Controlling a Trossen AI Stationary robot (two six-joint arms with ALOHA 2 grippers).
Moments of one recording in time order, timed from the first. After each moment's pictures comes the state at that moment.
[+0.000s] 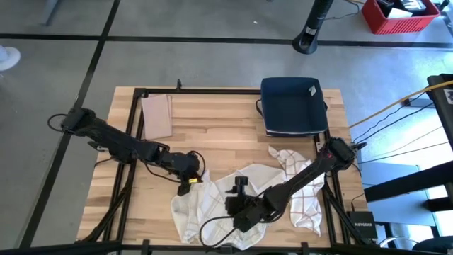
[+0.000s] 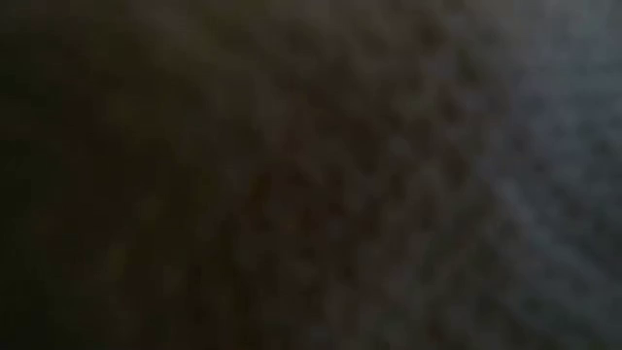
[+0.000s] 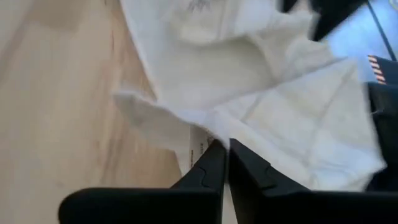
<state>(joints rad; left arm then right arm) -0.29 1.34 0.69 -0.05 0.01 -0.43 0.59 1.98 1.52 -0.53 0.61 0.32</state>
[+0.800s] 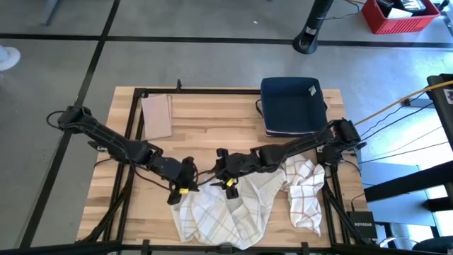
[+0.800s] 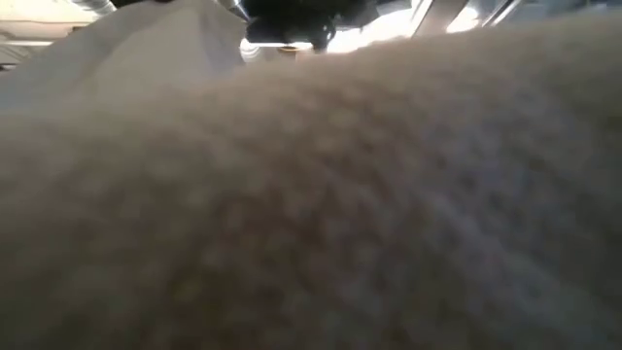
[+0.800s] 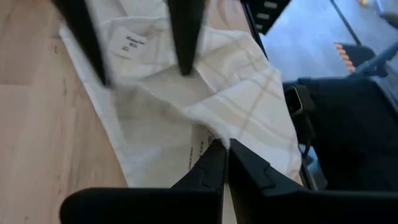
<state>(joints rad) -0.42 1.29 0.86 -0.22 -0.01 -0.39 0.25 1.82 1.35 -0.09 -0.01 -0.04</state>
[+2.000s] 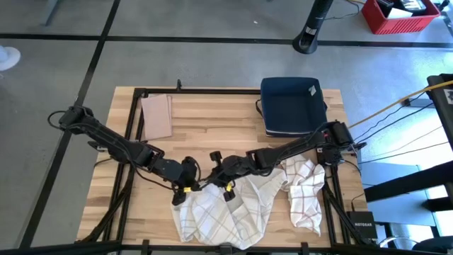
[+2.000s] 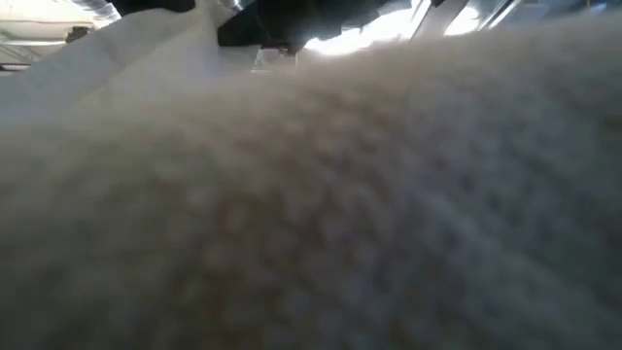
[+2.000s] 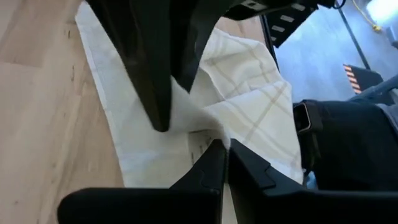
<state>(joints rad) -0.43 1.31 0.86 -0.19 -0.08 -0.51 0.26 1.90 1.34 0.05 0.02 -0.26</state>
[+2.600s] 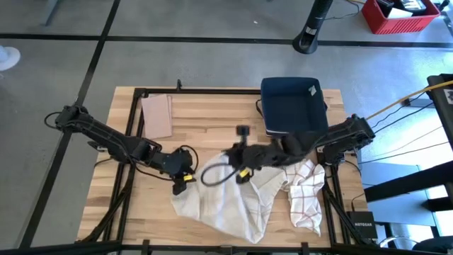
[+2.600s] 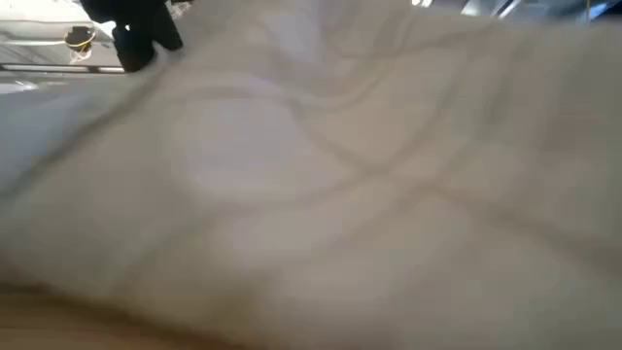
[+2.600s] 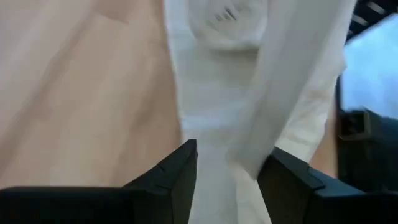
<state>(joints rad) -0.38 1.24 0.86 -0.43 -0.17 -0.66 0.32 1.67 1.71 -0.68 0.50 -0.16</state>
